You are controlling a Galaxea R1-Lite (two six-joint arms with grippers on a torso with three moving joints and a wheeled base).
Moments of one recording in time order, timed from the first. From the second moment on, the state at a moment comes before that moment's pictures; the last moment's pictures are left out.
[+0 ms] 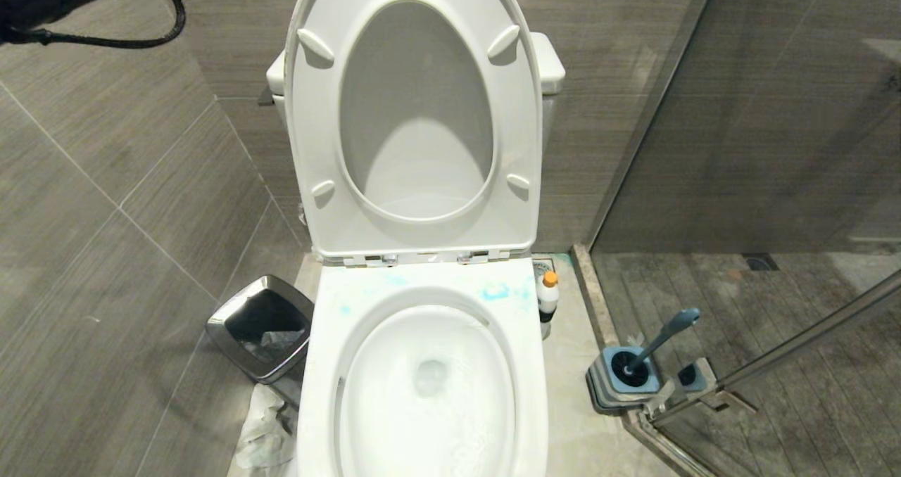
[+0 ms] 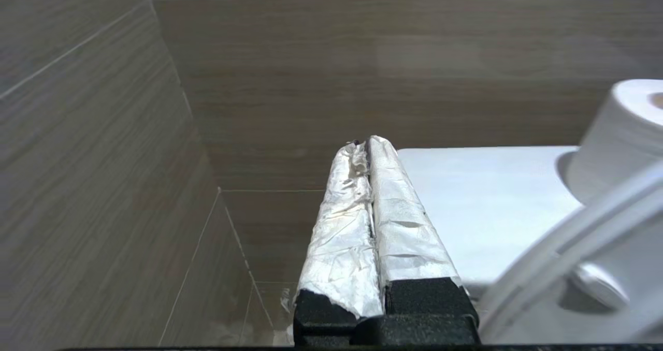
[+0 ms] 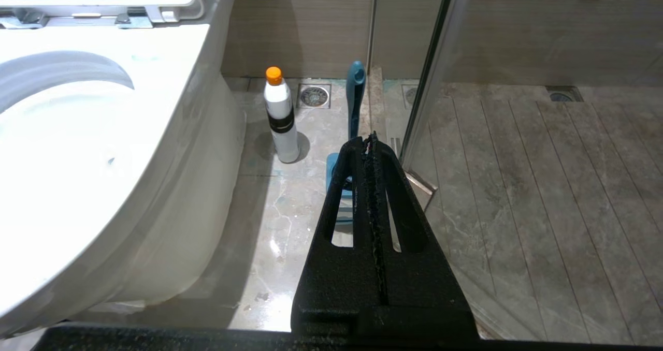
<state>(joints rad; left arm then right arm) -0.05 1.72 -1.86 -0.21 0.04 0.03 0.00 0.00 0.00 -0.05 -0.02 0.04</state>
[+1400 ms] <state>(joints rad) -0.10 1.51 -1.50 -0.17 -0.42 0.02 0.00 0.00 0.00 -0.05 -0.02 0.04</state>
